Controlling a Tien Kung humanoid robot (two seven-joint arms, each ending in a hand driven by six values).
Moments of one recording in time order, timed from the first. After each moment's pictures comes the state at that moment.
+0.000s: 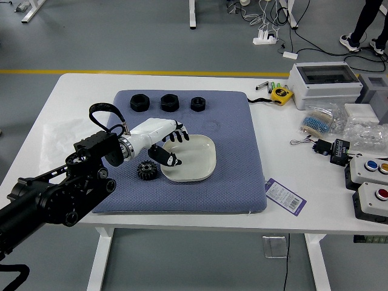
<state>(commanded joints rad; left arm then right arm) -0.79 0.18 -0.69 -0.91 1.85 0.02 -0.06 0.12 -0.23 0.23 0.27 0.02 -0.24 -0.08</state>
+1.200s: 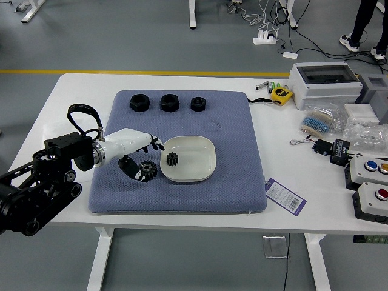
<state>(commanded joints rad) -0.72 0.35 -0.73 -1.08 2.01 -0.21 -0.05 0.13 -0.24 0.21 0.27 0.05 -0.24 -0.07</state>
